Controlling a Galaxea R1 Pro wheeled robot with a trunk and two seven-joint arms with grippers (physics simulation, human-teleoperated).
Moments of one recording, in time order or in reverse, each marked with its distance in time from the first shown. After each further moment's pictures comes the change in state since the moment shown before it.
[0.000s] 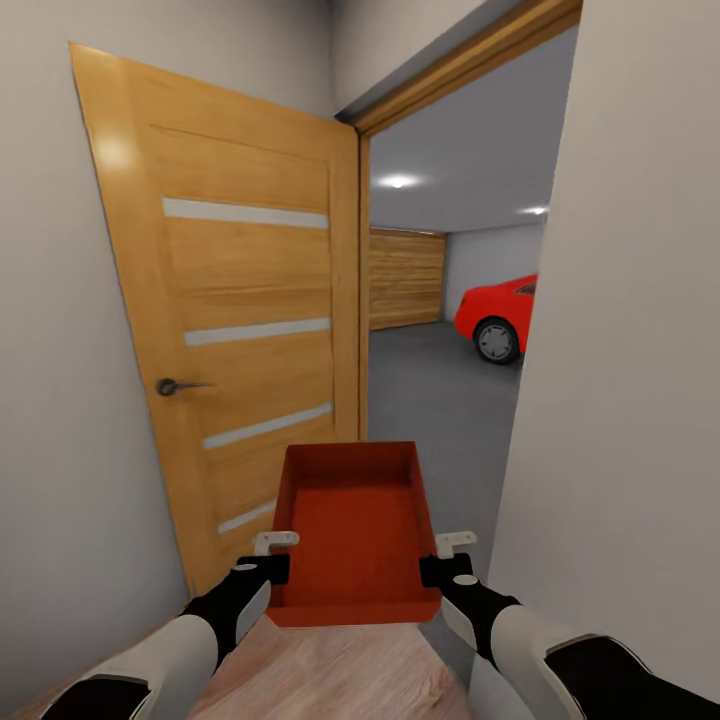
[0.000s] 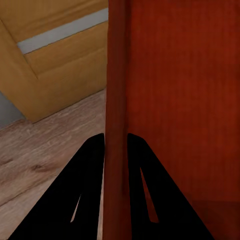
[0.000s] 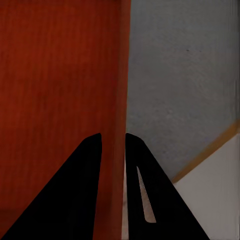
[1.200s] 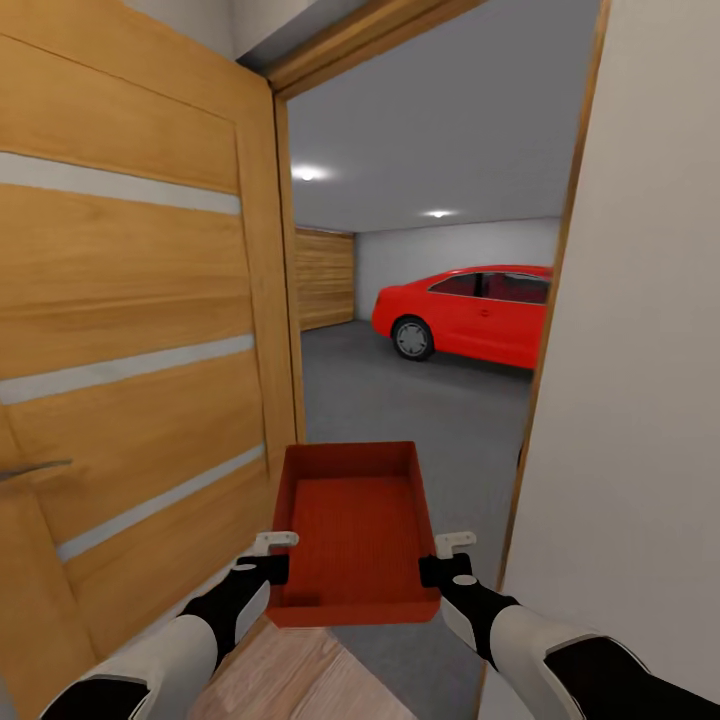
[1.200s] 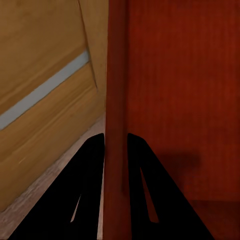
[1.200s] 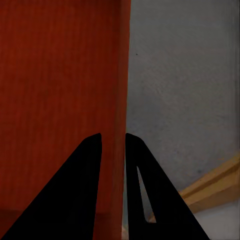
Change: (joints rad) left arm 0.000 0.002 0.002 0.001 -0.002 0.000 -0.004; right arm 0.000 0.002 0.002 0.001 -0.001 0.001 -0.003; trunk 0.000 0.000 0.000
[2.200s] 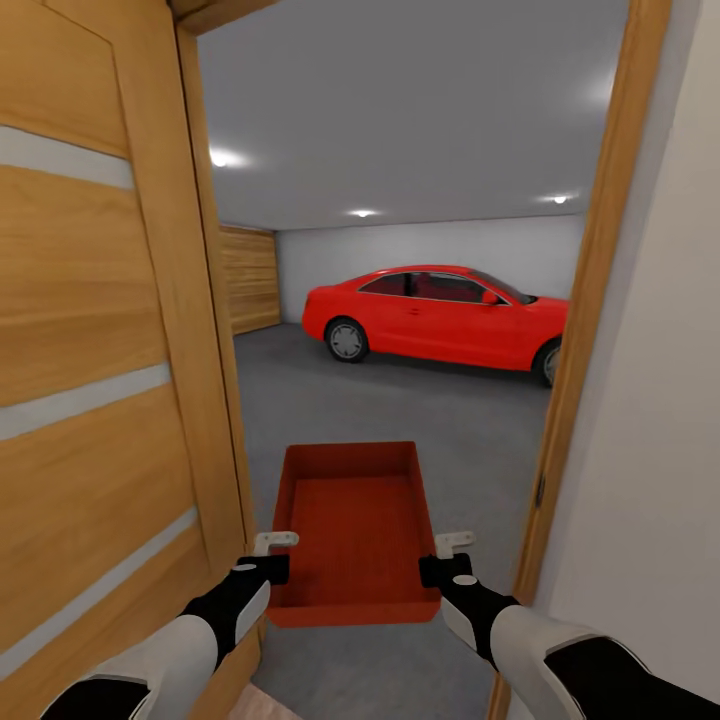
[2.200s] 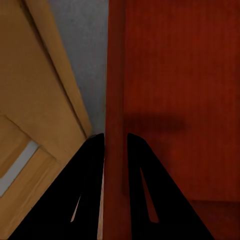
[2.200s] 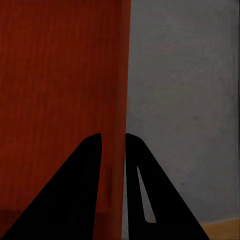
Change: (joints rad) left arm 0.000 -0.001 0.000 0.000 0.000 0.000 0.001; right arm 0.000 -0.001 0.000 0.000 -0.001 0.000 0.001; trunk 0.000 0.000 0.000
